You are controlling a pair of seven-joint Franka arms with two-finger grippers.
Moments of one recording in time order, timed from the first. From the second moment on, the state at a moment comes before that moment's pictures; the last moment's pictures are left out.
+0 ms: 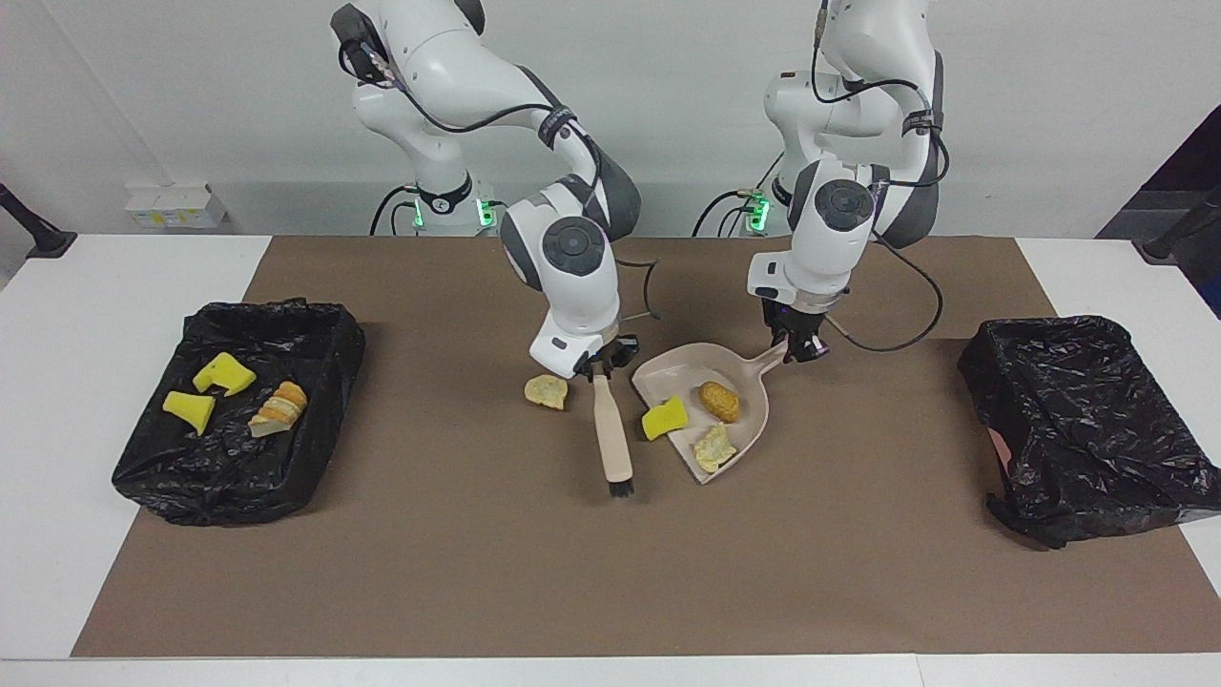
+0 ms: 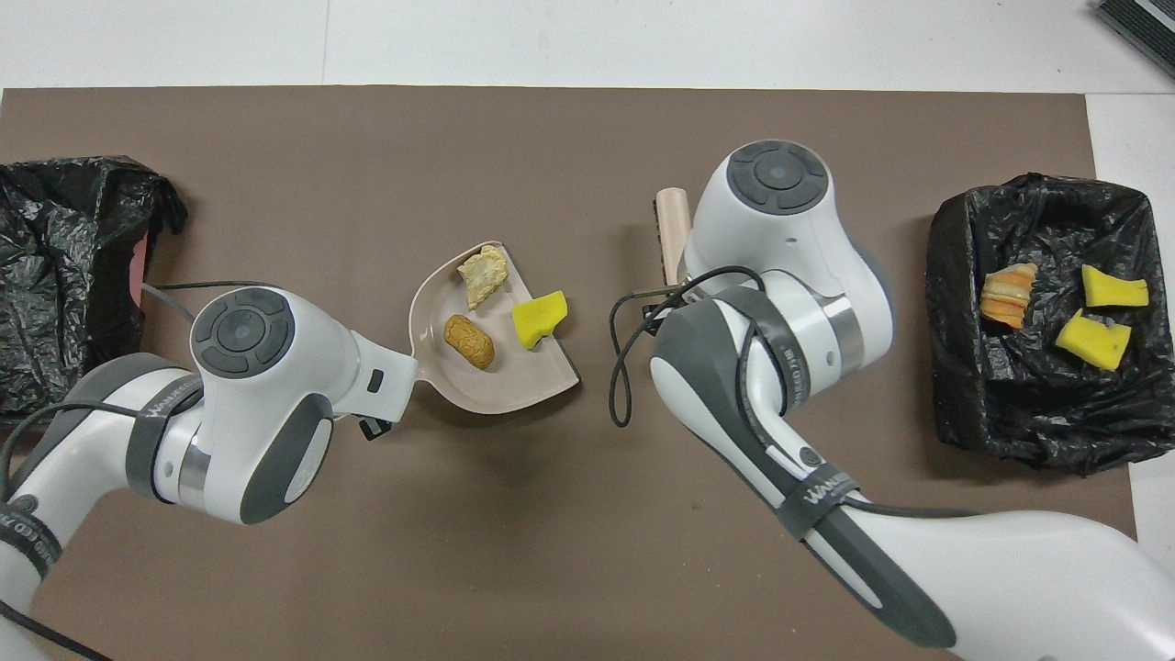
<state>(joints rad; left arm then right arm) -0.30 0.05 -0.07 -2.18 0.03 2.17 0.73 0.16 0.39 0.28 -1.60 -0.03 1.79 0.38</state>
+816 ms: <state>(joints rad) -0.33 0.03 -0.07 -2.22 0.03 2.18 0.83 0.18 0.12 0.29 -2.12 0.09 2.03 0.87</state>
